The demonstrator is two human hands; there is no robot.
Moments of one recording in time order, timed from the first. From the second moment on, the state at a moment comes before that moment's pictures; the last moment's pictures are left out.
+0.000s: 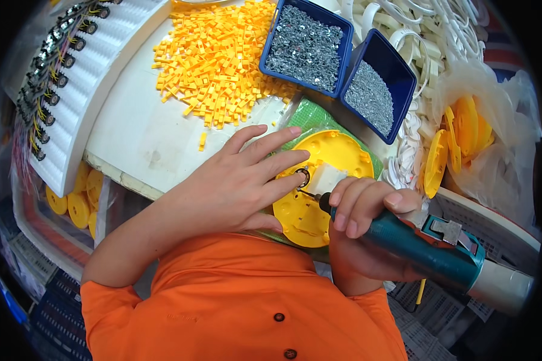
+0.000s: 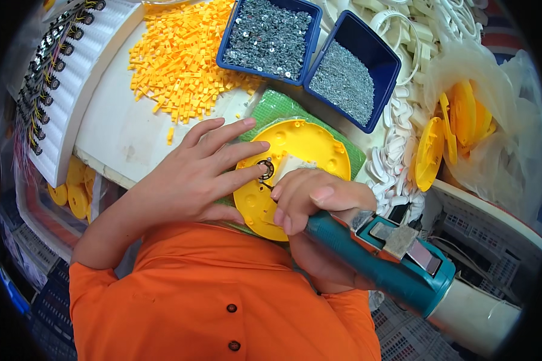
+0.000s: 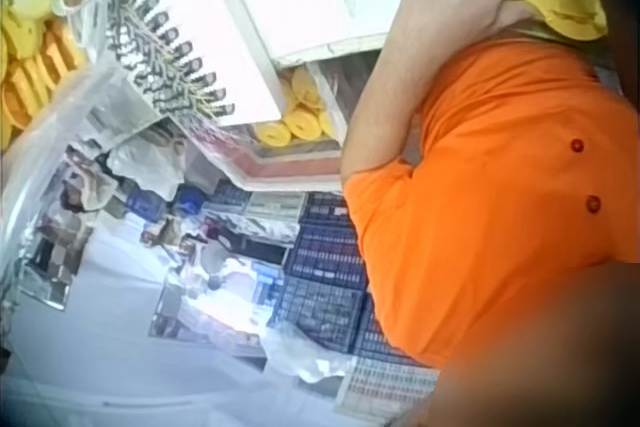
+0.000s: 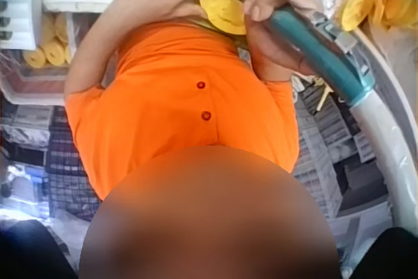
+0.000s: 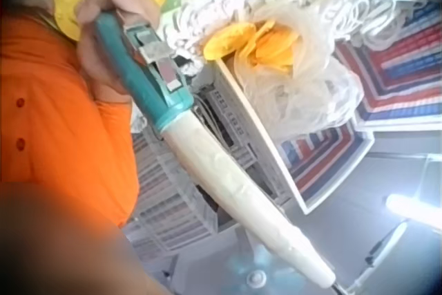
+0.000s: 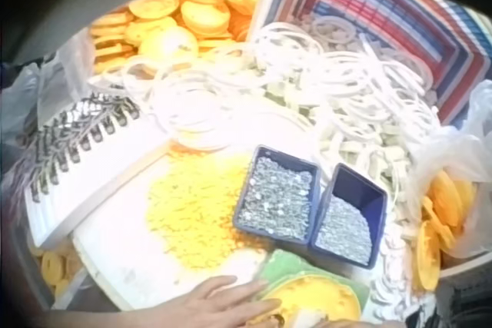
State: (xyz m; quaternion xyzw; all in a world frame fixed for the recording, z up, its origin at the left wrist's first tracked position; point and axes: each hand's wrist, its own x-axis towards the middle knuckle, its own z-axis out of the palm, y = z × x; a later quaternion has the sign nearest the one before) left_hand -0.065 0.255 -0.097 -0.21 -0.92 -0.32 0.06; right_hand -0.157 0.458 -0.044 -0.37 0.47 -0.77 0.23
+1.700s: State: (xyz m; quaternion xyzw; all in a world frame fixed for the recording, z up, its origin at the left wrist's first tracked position) left_hand -0.034 0.218 0.011 -0.07 -0.78 -0.48 0.38; right_hand -0.150 0.544 -0.060 -0.25 0.66 -0.68 -0.19
